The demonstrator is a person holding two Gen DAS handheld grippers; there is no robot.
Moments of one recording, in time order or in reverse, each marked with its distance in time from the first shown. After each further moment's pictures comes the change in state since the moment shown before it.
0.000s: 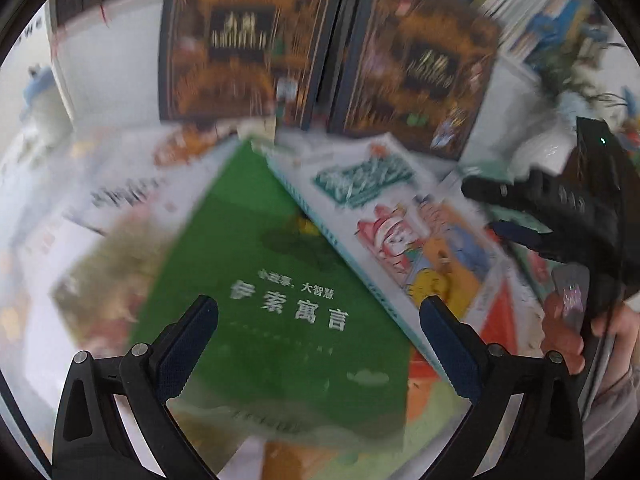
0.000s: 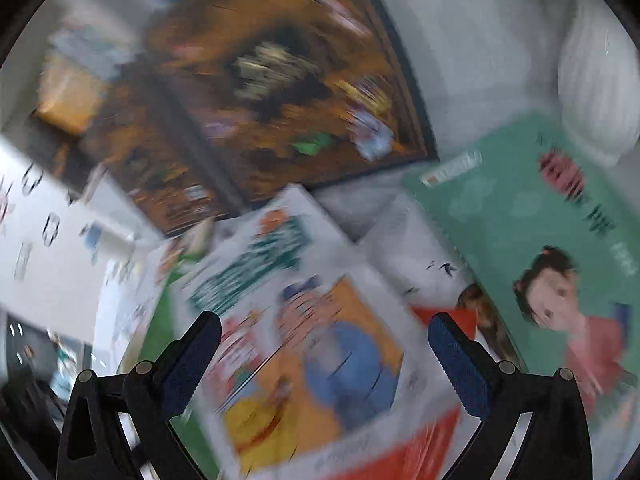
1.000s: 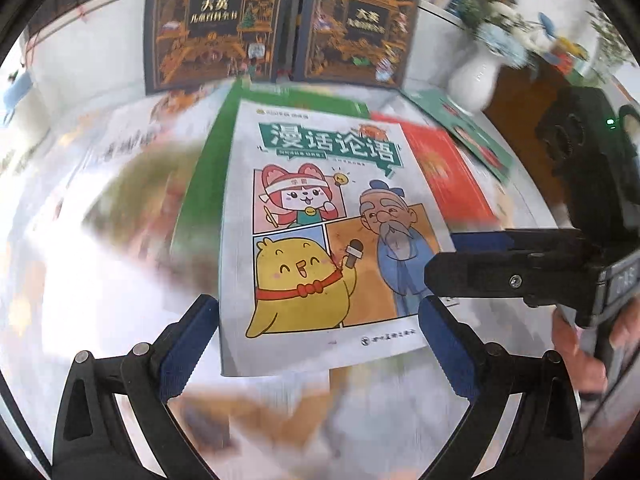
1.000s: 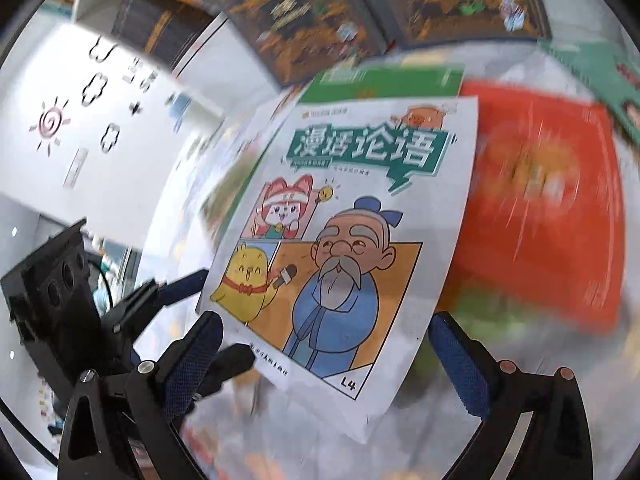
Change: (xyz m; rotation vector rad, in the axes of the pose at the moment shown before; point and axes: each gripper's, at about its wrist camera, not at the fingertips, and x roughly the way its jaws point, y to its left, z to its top) left arm -0.075 0.058 -0.094 0.239 0.070 -0.165; right arm -0.034 0.108 -0.175 -0.201 0.217 0.219
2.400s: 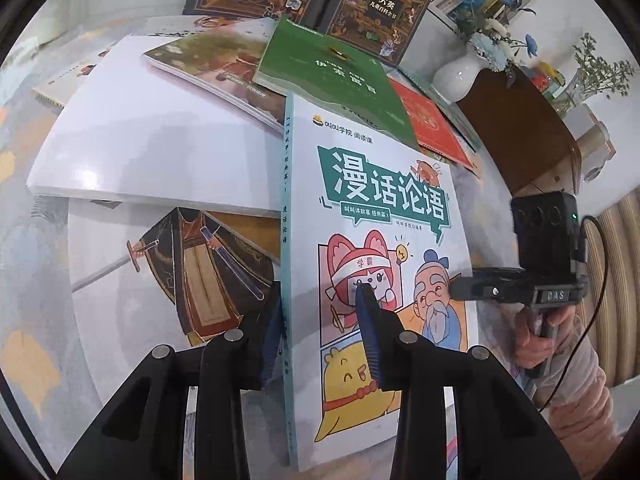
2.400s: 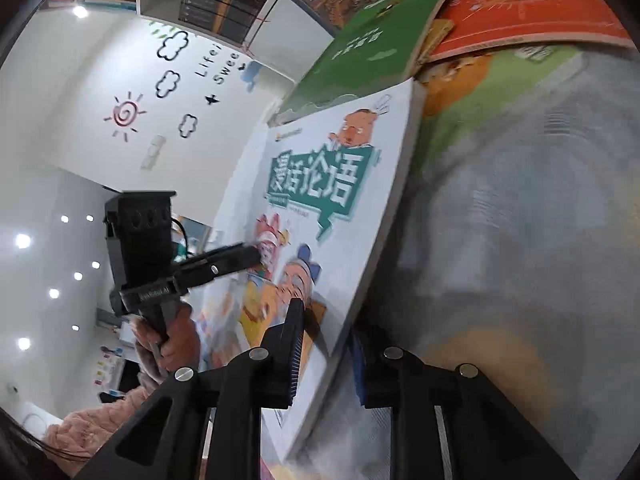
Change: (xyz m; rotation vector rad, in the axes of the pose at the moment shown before) left arm -0.003 0.059 -0.083 -0.112 0.008 -0.192; right arm 0.009 -0.048 -0.116 -0.006 -0.034 0.353
